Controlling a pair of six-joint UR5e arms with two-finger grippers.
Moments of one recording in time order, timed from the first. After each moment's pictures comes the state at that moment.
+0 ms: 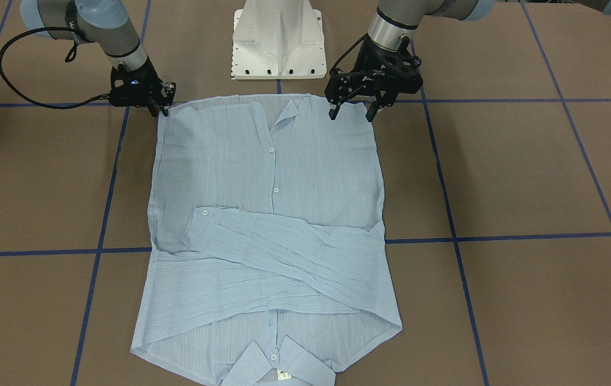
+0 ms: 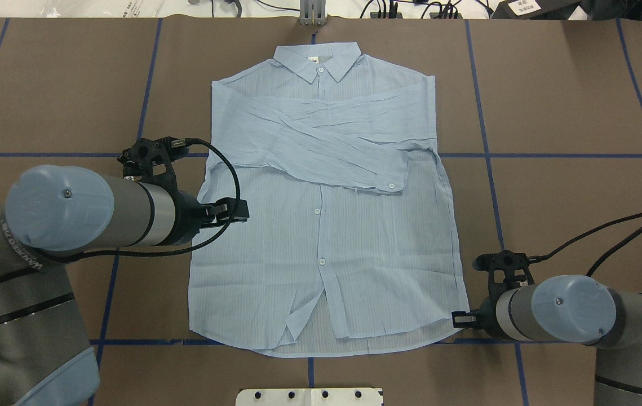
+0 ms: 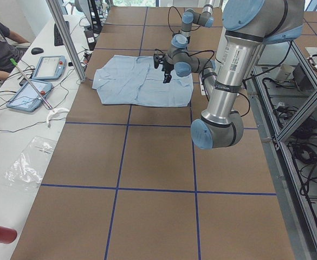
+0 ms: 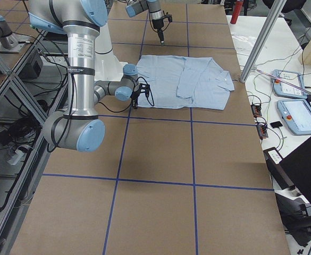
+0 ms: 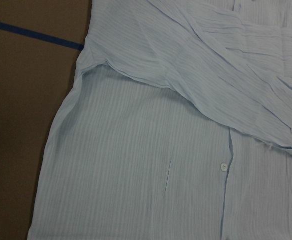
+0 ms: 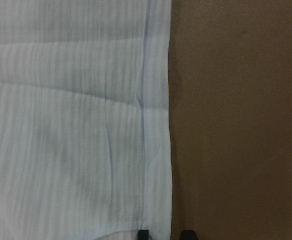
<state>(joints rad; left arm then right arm) -0.48 -1.94 -2.08 -1.77 -1.72 -1.48 0.27 -1.62 2.03 -1.18 1.74 1.37</state>
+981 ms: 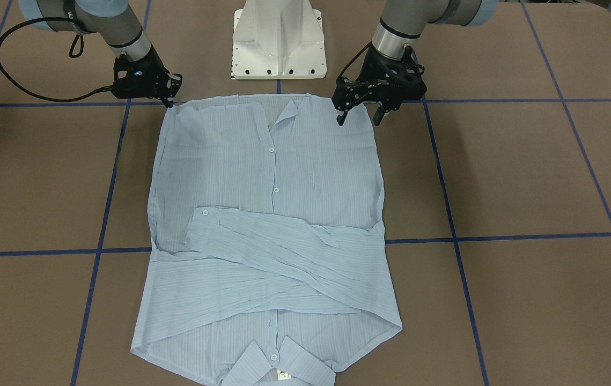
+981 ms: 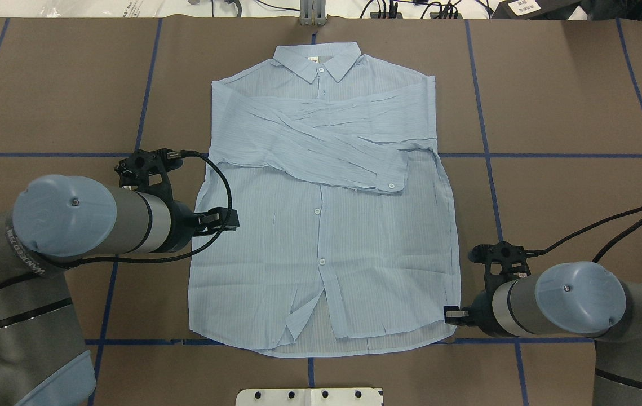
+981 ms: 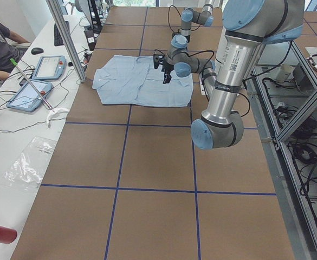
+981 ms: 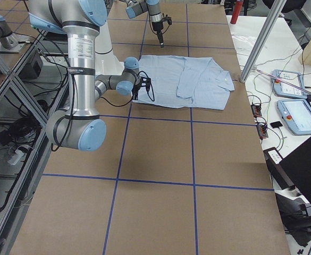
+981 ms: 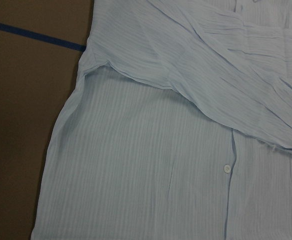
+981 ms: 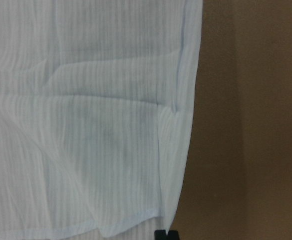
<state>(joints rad) -0.45 -1.88 -2.06 -1.77 -1.72 -1.48 0.30 -1.59 2.11 -1.21 1.80 1.41</state>
